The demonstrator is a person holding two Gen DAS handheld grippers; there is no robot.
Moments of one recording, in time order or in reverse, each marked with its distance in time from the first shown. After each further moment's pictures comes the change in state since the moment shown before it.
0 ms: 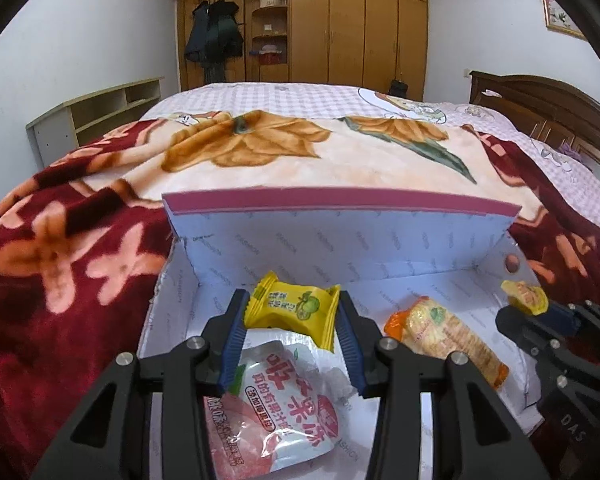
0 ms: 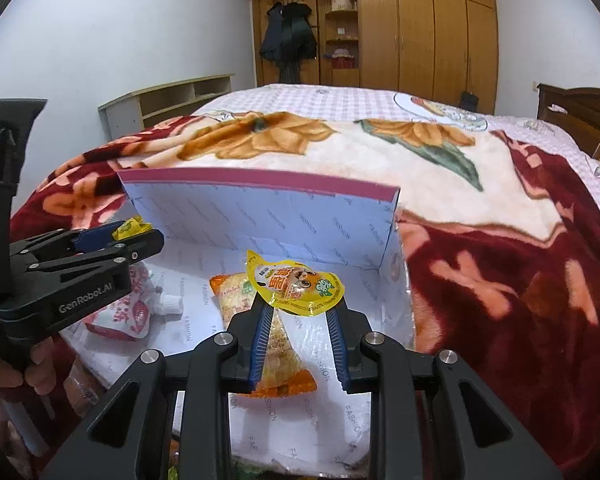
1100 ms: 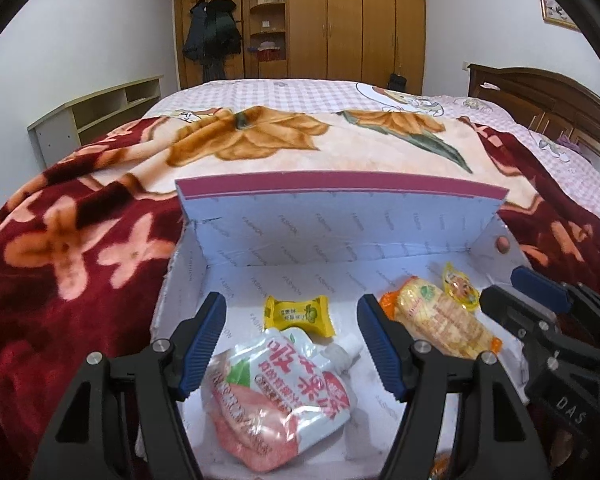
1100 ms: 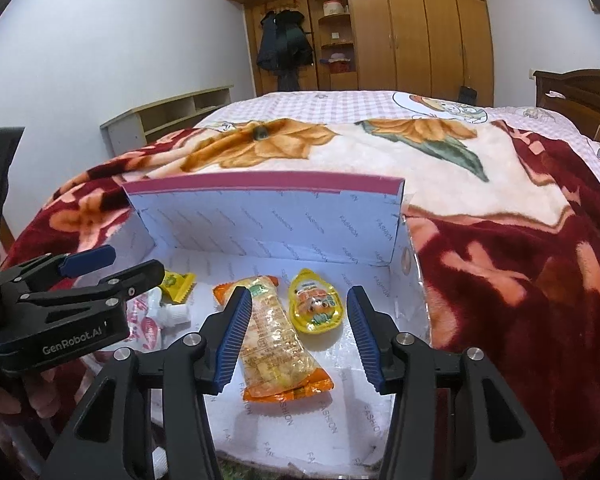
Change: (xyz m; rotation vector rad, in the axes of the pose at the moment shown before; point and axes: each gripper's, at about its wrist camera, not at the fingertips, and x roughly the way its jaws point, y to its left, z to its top) left arm -0.023 -0.002 -0.010 0.017 0.010 0.009; right arm -0.005 -0.001 -0.003 0.062 -0.042 0.043
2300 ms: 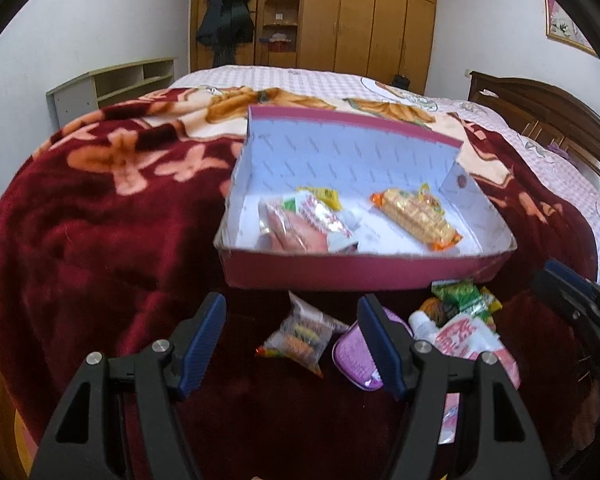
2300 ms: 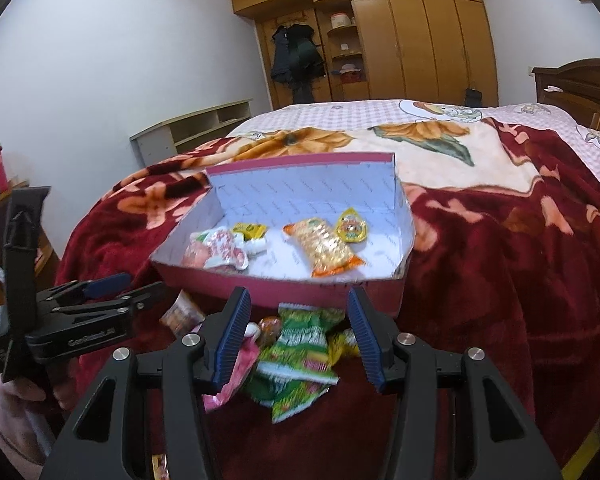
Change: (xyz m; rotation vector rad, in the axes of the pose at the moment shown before) left arm -0.087 0.028 -0.091 -0.074 0.038 -0.029; right arm -0.115 0.024 -0.067 0.026 -0.037 0.075
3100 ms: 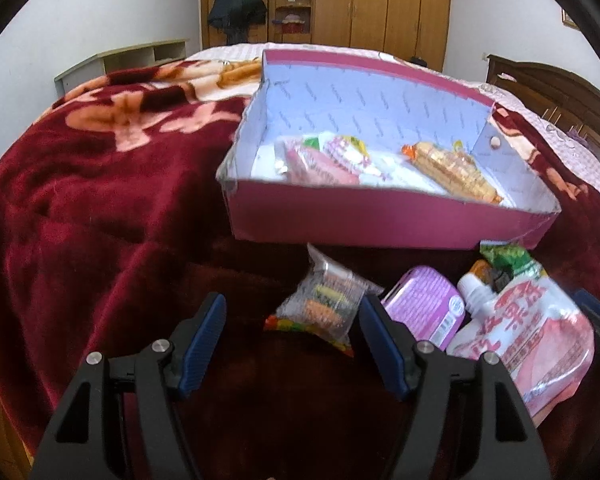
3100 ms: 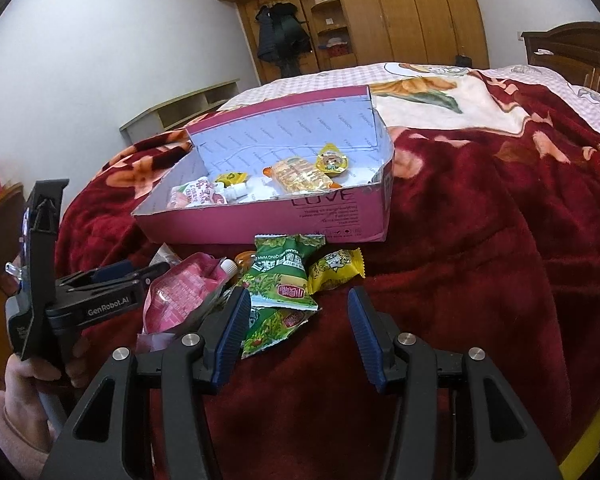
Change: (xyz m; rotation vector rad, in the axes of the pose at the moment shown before) left arm 0.035 0.004 -0.029 -0.010 0.065 0.064; right arm 0.012 -0.020 -0.044 0.078 0.081 0.004
